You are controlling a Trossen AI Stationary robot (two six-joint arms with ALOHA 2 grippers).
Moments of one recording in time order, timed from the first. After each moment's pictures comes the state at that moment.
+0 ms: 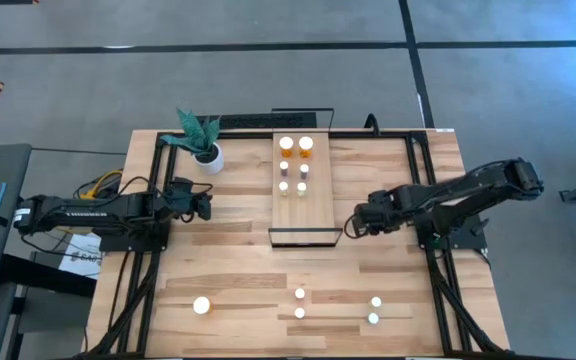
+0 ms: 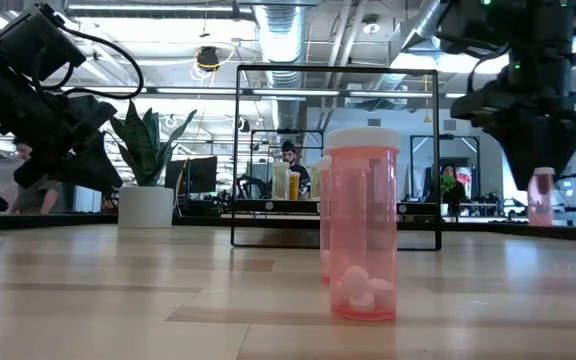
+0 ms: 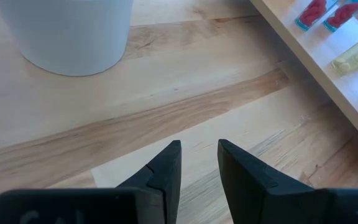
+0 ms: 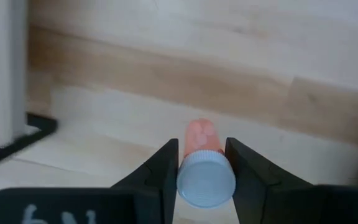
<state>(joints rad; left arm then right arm) 0.12 0.48 0.16 -0.41 -0.47 -0.88 0.08 1.27 0.79 -0.98 0.07 1.44</state>
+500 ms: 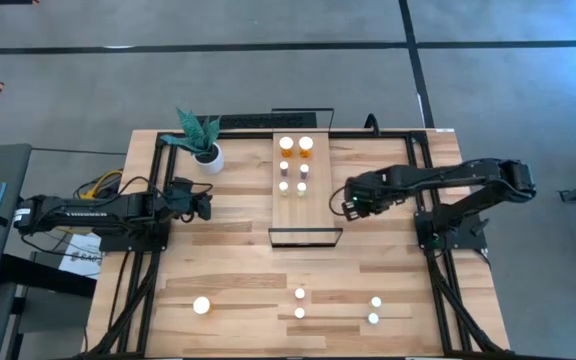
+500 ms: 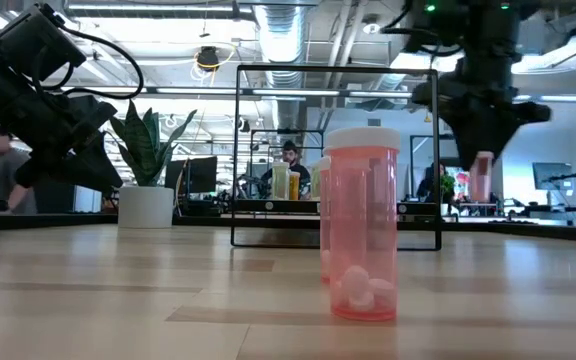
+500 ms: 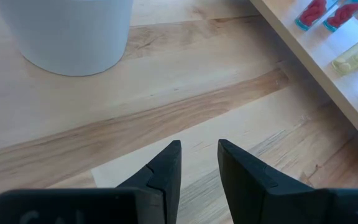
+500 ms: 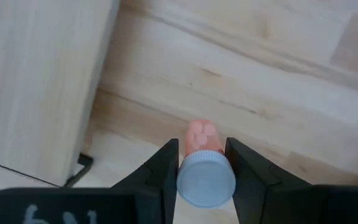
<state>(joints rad) 0.12 0.48 0.16 -0.41 -0.47 -0.88 -0.11 1.35 0.96 -1.01 0.10 1.12</state>
